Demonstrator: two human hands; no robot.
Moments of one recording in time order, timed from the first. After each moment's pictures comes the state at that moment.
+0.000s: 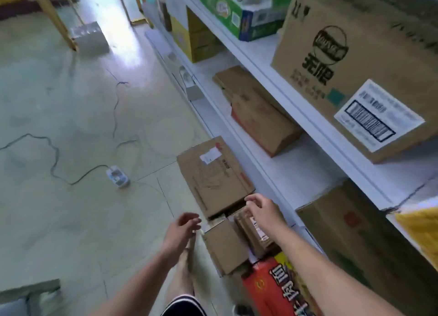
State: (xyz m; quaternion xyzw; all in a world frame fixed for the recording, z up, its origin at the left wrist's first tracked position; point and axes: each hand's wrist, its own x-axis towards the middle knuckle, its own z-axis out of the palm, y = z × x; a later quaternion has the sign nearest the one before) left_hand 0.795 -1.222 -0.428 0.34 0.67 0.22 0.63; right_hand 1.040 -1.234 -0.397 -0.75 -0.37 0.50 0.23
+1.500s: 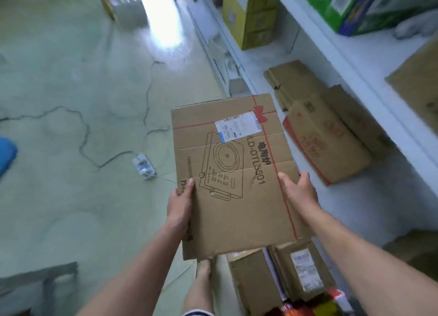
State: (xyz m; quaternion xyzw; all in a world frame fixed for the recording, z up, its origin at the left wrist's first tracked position) left_hand 0.710 -1.018 -0.483 0.22 0.75 0.31 0.54; right_hand 1.000 -1.000 -0.474 -0.84 -0.32 0.40 0.20
